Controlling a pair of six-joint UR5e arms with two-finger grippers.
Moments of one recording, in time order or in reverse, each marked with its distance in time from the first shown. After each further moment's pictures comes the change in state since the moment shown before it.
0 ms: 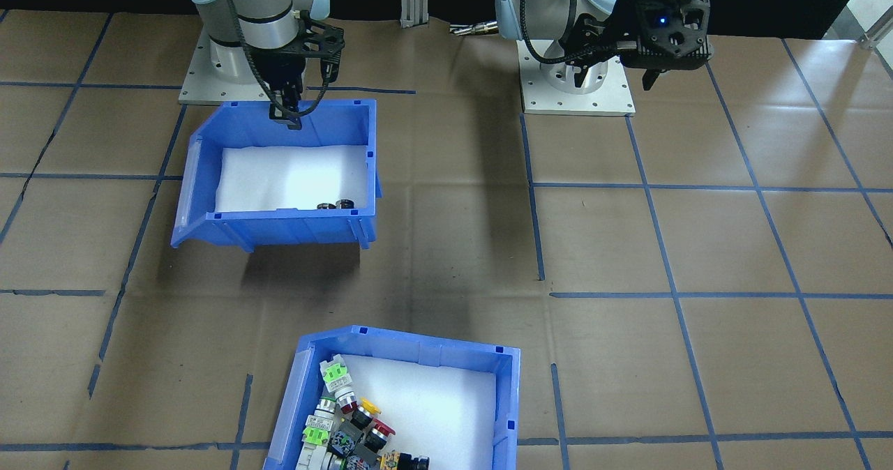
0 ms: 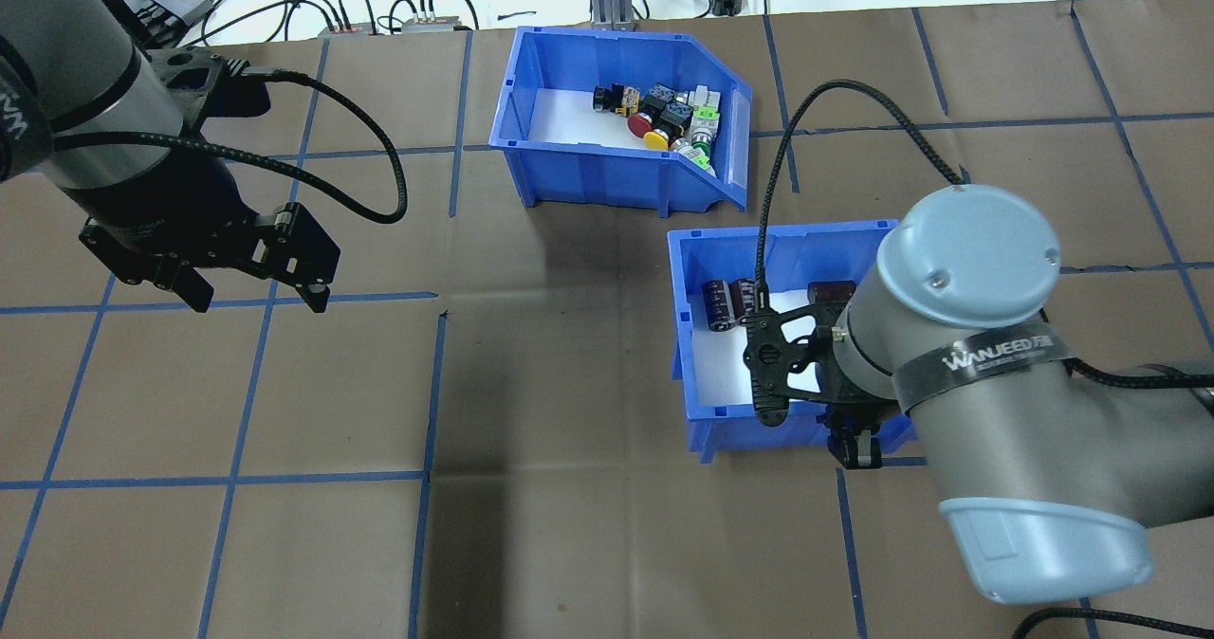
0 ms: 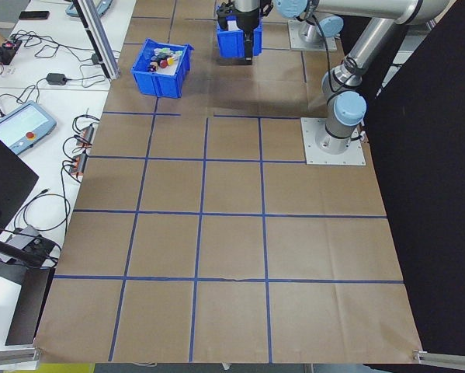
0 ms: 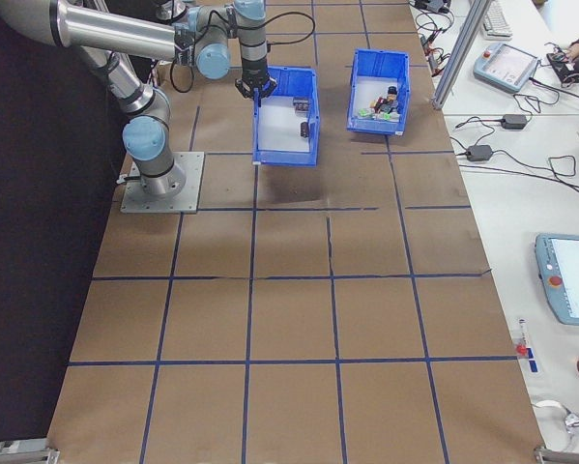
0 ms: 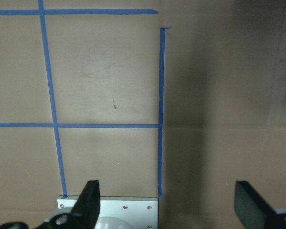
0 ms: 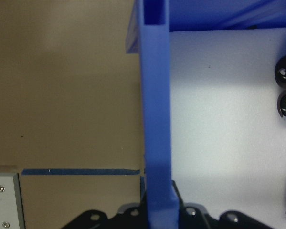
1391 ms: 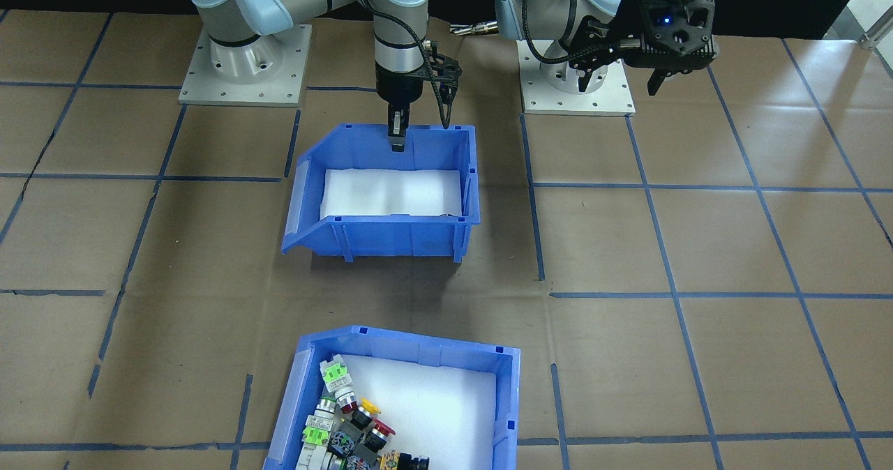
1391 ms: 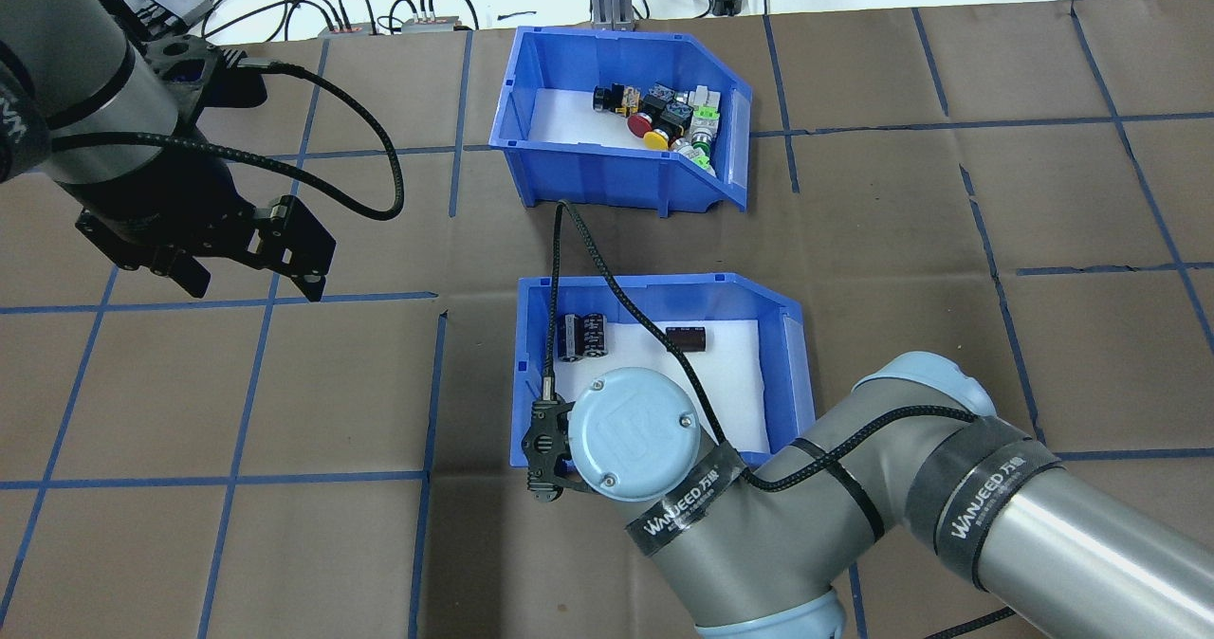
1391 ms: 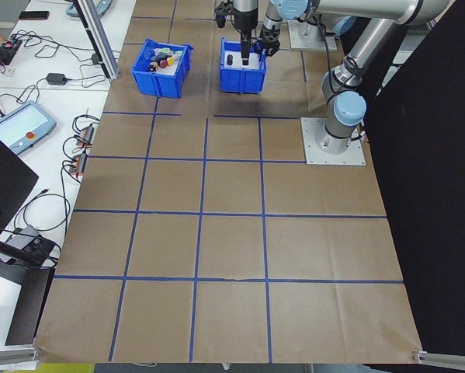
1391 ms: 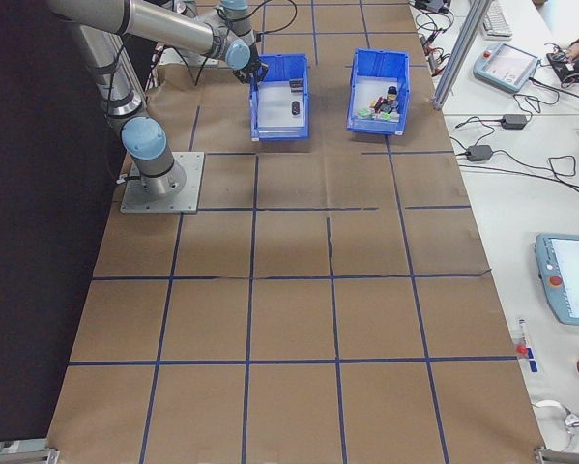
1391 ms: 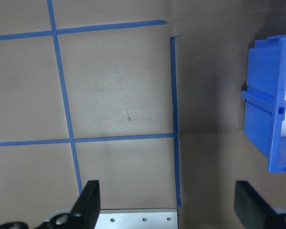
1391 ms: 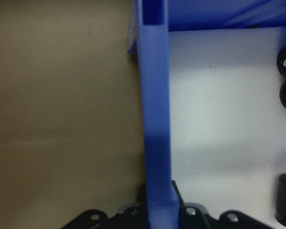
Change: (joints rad) left arm 0.002 0.003 -0.006 0.042 0.002 0.012; right arm 0.421 0.295 -0.002 -0.383 -0.080 0.464
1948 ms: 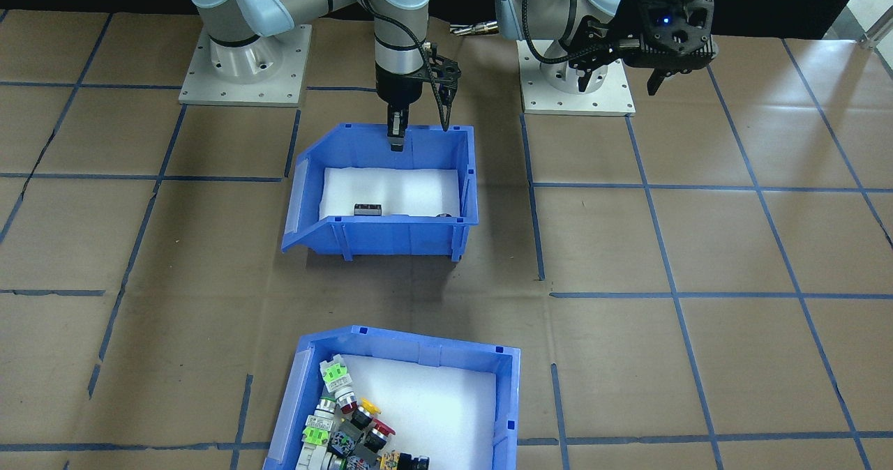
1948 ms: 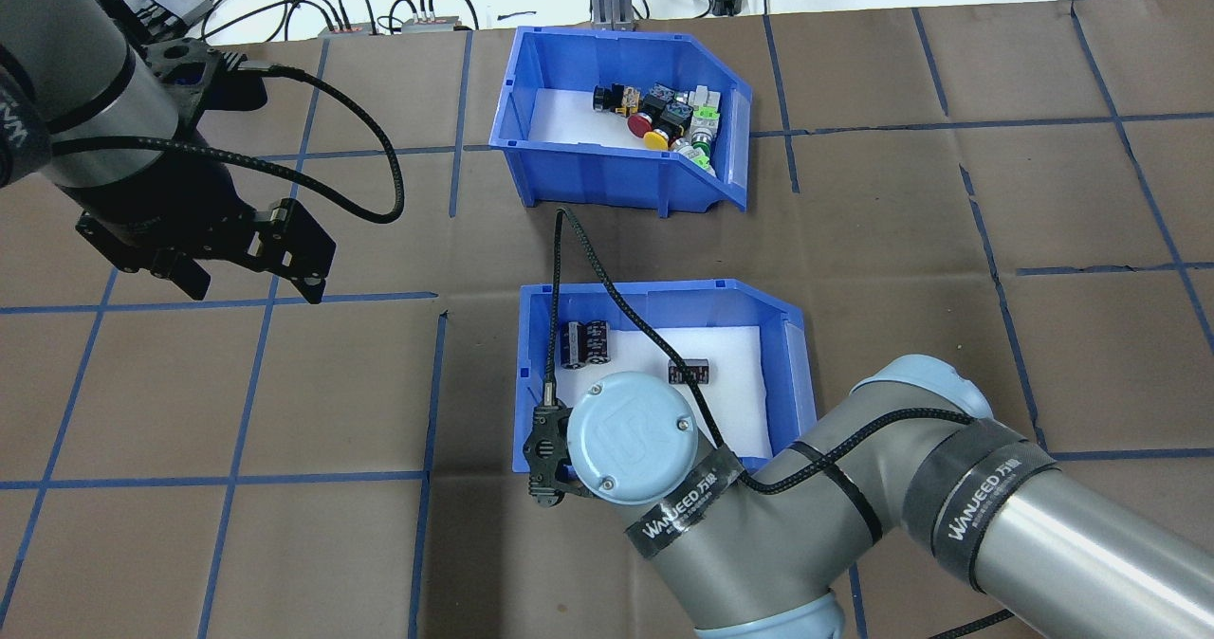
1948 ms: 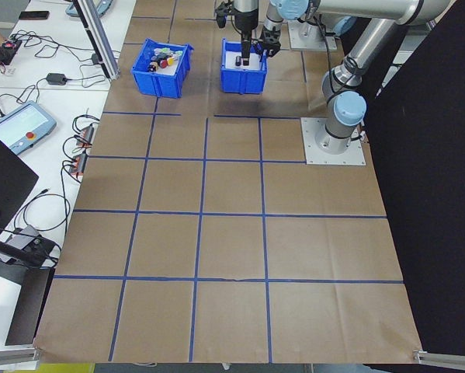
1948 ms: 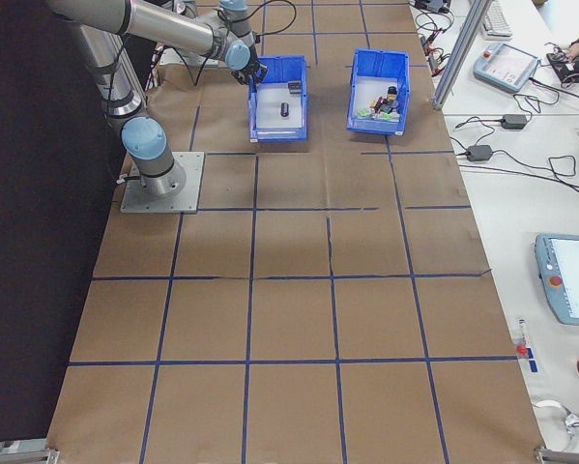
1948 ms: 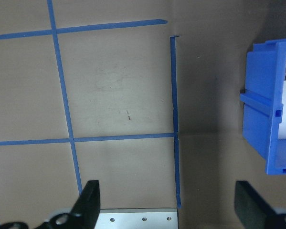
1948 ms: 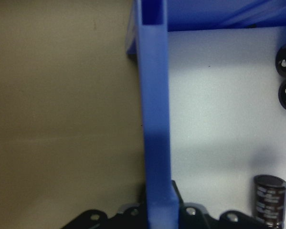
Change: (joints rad) left arm 0.000 0.003 -0.005 0.002 0.001 0.001; right arm 0.001 0.003 0.008 0.004 -0.001 0.003
